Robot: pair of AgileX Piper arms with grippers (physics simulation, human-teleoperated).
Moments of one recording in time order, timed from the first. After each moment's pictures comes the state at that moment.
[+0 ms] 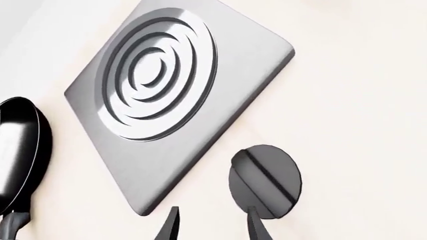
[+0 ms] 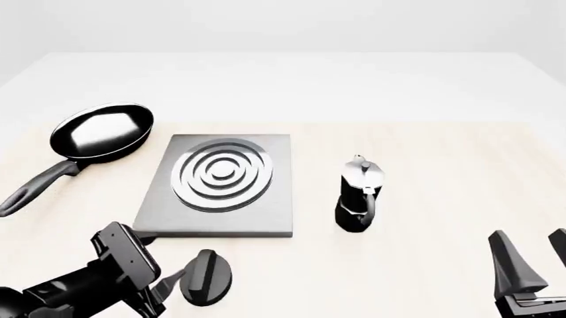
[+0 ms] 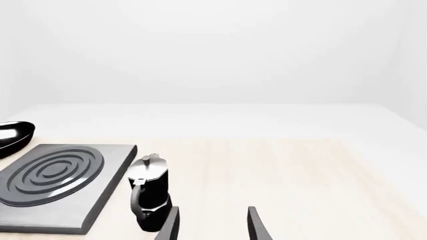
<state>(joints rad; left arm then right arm) -0.42 1.09 -0.20 -0.11 0.51 0.04 0.00 0.00 0.00 0.02</state>
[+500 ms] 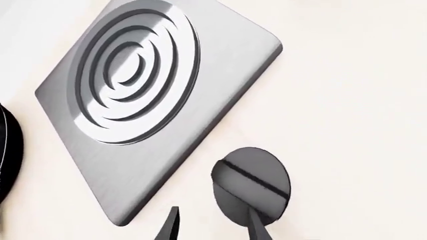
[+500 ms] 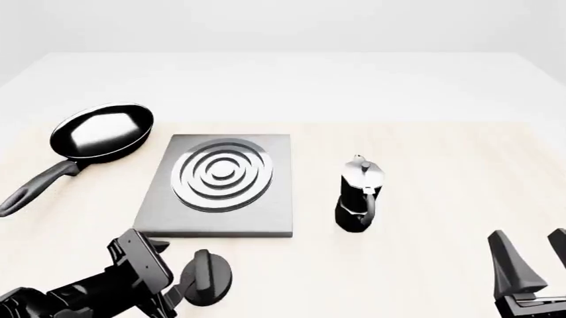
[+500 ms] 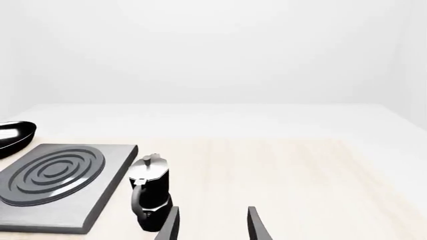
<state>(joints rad) -0.46 1.24 -0.18 -0.26 0.47 0.05 0.01 0.00 -0.01 0.02</state>
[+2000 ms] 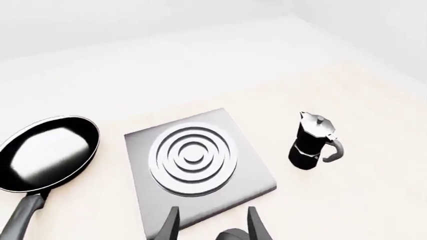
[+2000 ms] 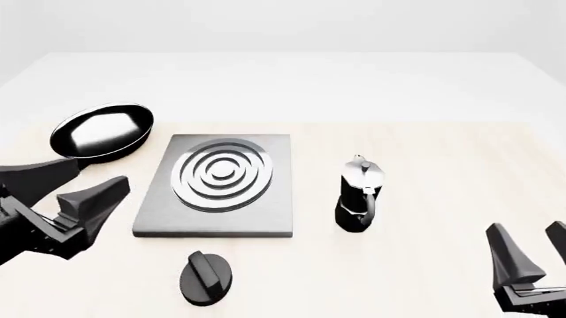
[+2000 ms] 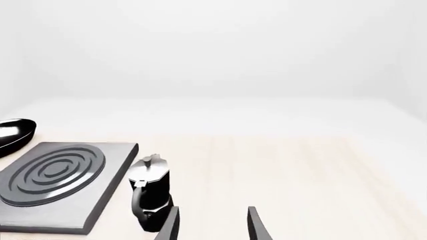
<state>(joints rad) -0.42 0.52 -0.57 0.38 -0.02 0.05 0.09 -0.03 -0.03 0.02</state>
